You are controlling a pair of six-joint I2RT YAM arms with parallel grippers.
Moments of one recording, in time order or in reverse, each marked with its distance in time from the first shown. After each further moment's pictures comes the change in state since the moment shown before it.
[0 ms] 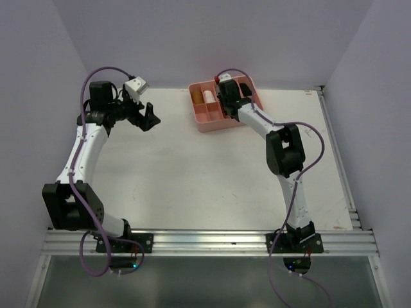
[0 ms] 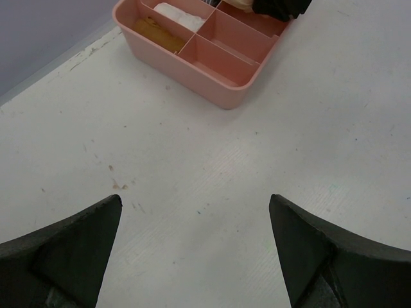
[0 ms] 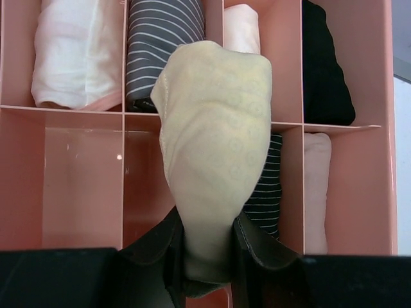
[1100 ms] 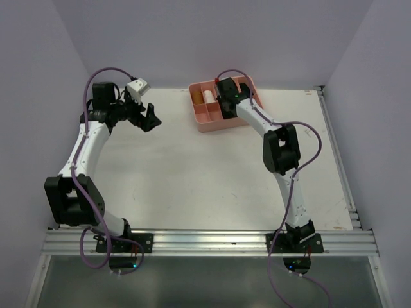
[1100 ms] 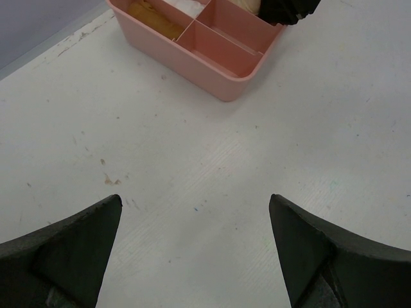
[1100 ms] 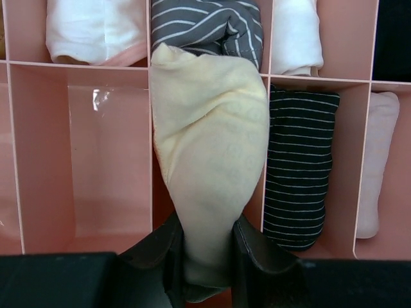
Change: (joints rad) left arm 0.000 0.046 0.000 0.000 0.000 -0.003; right arm -0.004 0.085 0.187 -0.300 -0.092 0.131
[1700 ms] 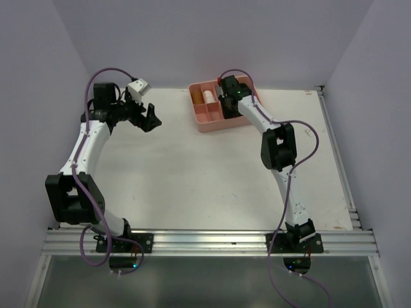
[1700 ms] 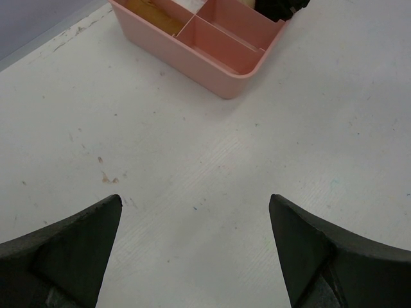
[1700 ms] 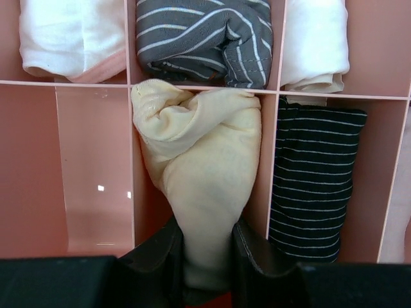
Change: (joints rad) left arm 0.000 0.013 0.000 0.000 0.000 0.000; right arm -0.041 0.113 0.166 -0.119 -0.098 0.014
